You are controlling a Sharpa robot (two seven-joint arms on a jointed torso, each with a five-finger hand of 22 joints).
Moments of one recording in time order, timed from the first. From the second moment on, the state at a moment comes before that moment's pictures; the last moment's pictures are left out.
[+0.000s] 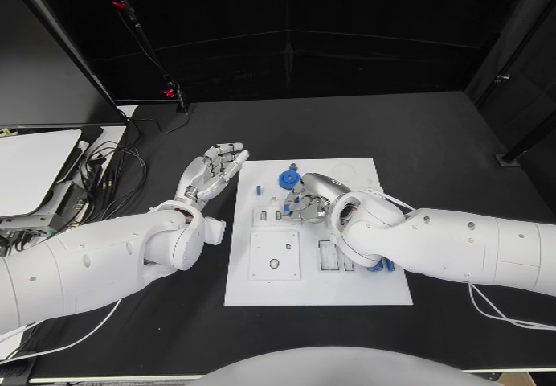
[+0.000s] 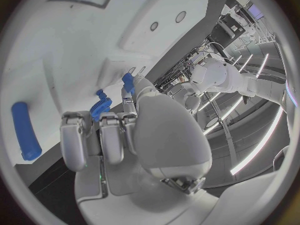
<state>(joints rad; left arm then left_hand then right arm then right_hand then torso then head) 1.17 -0.69 -0.24 1.39 -0.08 -0.49 0.68 1.13 0.00 -0.05 0.29 0.23 0.17 0.13 0.76 0.10 0.22 0.27 0.72 0.07 0.13 0.27 0.78 0.07 0.07 0.27 0.29 0.17 0.18 1.11 -0.70 -0.09 1.58 -1.36 -0.50 -0.40 1.50 -0.04 0.10 0.22 0.20 1.12 0.11 0.11 0.09 1.46 0.03 1.57 1.31 1.47 -0.01 1.57 1.31 0.01 1.46 0.10 1.57 1.31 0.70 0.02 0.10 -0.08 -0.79</state>
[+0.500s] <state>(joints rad) 1.17 -0.68 -0.24 1.39 -0.08 -0.49 0.68 1.13 0.00 -0.05 0.29 0.23 0.17 0.13 0.76 0.10 0.22 0.27 0.72 0.07 0.13 0.27 0.78 0.07 0.07 0.27 0.29 0.17 0.18 1.11 -0.70 -0.09 1.58 -1.36 -0.47 -0.40 1.50 -0.04 0.10 0.22 0.19 1.12 0.11 0.10 0.09 1.47 0.04 1.57 1.31 1.47 -0.01 1.57 1.31 0.01 1.47 0.10 1.57 1.31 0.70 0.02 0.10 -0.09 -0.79</state>
